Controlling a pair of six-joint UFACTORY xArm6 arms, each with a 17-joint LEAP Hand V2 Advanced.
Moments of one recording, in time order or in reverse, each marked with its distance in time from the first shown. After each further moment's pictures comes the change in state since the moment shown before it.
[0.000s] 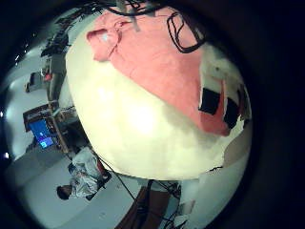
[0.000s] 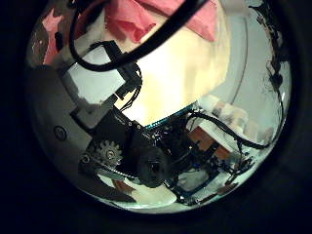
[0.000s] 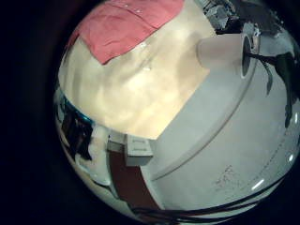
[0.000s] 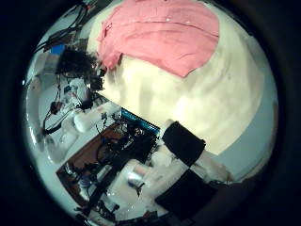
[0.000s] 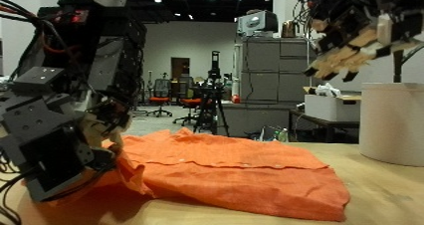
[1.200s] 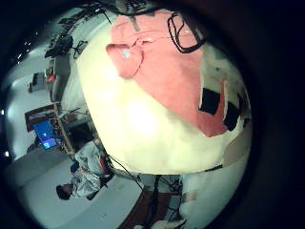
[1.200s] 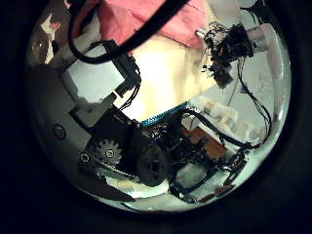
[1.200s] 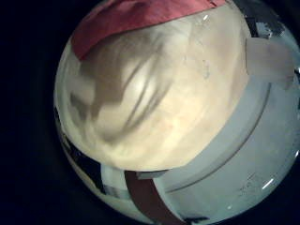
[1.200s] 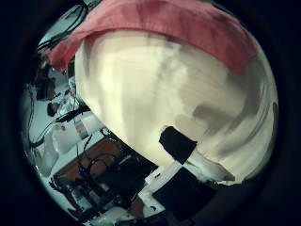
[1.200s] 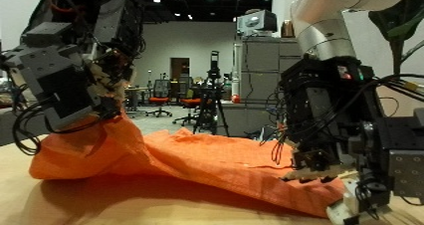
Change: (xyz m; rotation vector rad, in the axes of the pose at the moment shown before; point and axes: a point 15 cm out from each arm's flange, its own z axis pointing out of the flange) left arm -0.021 -0.004 -0.063 0.039 -0.012 0.003; right arm -0.056 -0.064 0.158 0.061 -0.061 0.070
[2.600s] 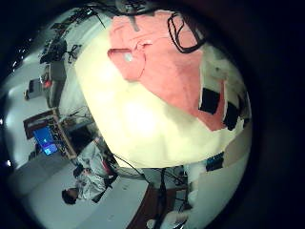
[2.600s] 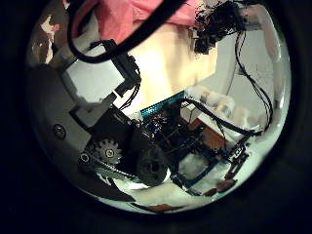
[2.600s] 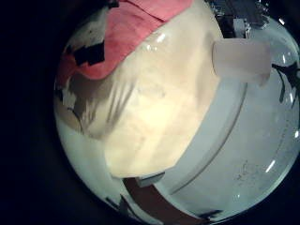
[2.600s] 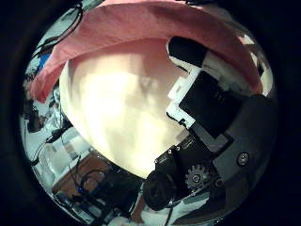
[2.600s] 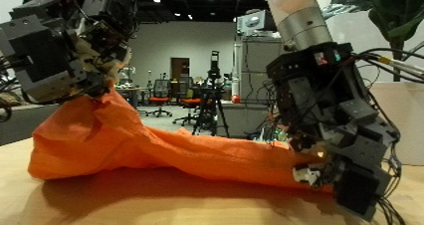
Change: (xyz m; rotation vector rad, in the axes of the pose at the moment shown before) left arm -0.001 0.032 -0.019 -0.074 0.023 0.096; right arm 0.028 -0.017 -0.065 0.046 0.198 0.112
